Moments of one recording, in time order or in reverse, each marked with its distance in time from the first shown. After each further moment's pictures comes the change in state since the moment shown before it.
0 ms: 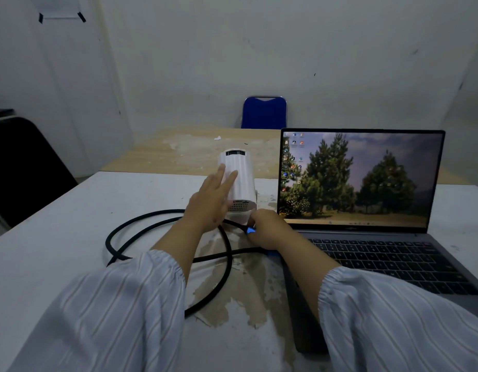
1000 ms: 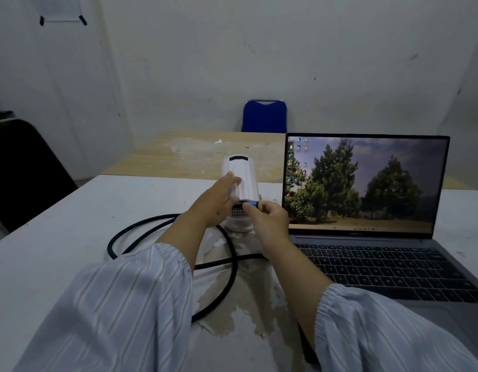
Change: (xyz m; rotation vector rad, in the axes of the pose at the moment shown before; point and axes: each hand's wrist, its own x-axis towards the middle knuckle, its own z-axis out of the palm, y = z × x) left_hand 0.013 -0.003 -0.012 -0.313 -0.091 0.004; right_hand 0.008 -0.021 0.017 1.180 0.491 0.151
